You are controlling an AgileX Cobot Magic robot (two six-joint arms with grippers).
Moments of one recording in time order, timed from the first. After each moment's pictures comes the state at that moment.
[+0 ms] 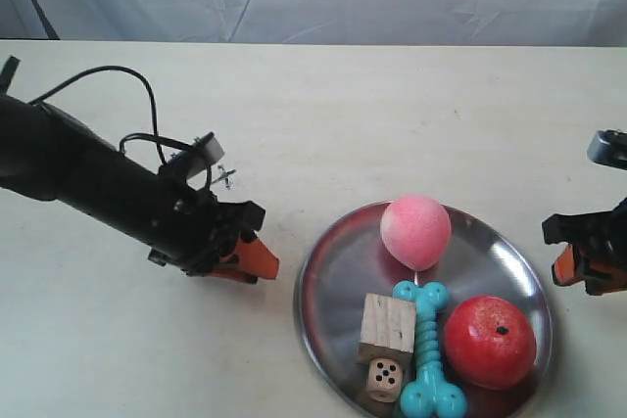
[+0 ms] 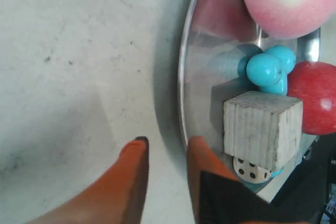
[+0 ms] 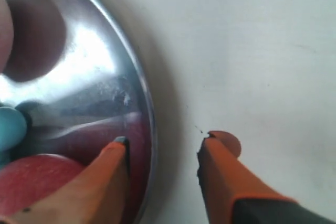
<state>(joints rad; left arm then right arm) -0.37 1.88 -0.82 -1.29 0.81 0.92 -0.25 1.47 -0.60 0.46 0.66 -0.40</state>
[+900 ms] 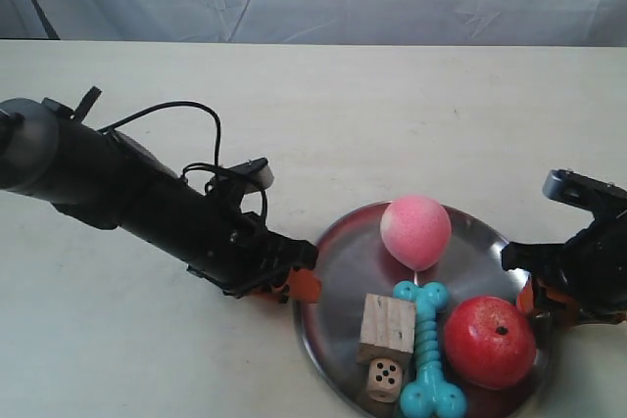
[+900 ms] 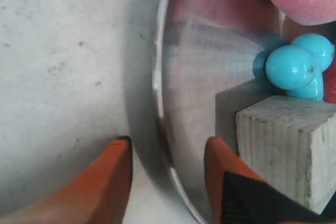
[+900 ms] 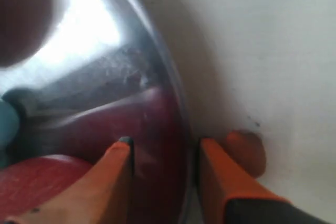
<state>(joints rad) -0.57 1.93 -0.83 -1.37 0.61 0.94 -0.16 1.65 -0.57 0.58 0.62 -0.41</state>
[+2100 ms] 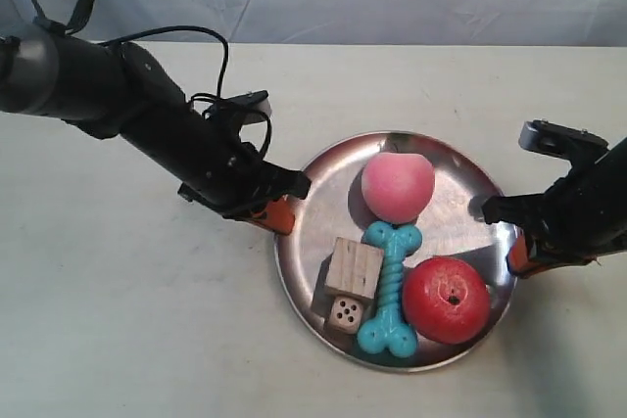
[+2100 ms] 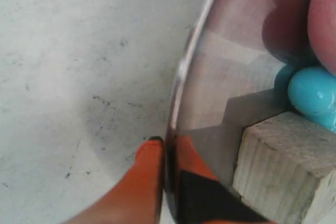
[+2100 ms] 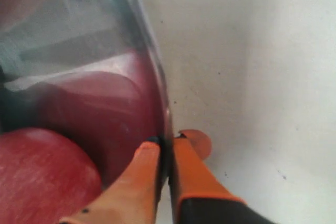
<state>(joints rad) -0.50 1.94 -1.11 -0.91 0.70 0.57 -0.08 1.66 -0.75 0.53 0.74 -0.37</state>
